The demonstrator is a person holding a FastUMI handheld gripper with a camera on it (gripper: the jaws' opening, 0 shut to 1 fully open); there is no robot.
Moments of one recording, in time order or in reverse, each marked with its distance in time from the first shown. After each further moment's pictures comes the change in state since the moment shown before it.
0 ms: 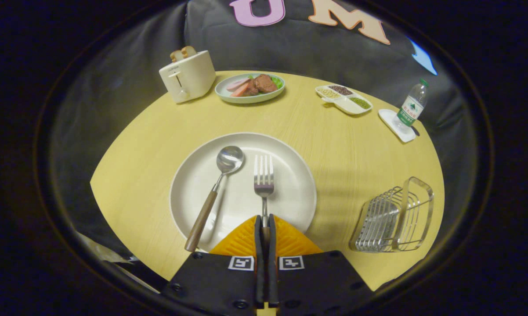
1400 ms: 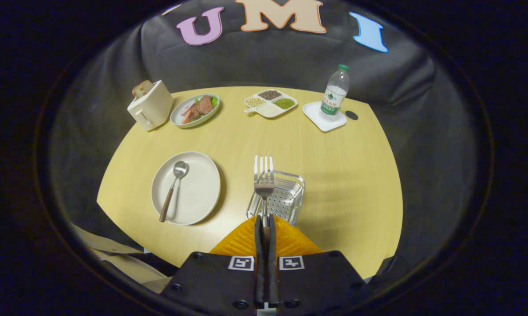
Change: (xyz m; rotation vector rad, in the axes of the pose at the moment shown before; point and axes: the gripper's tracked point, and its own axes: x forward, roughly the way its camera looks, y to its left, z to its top) arm -0.115 -0.154 -0.011 0.168 0.063 -0.117
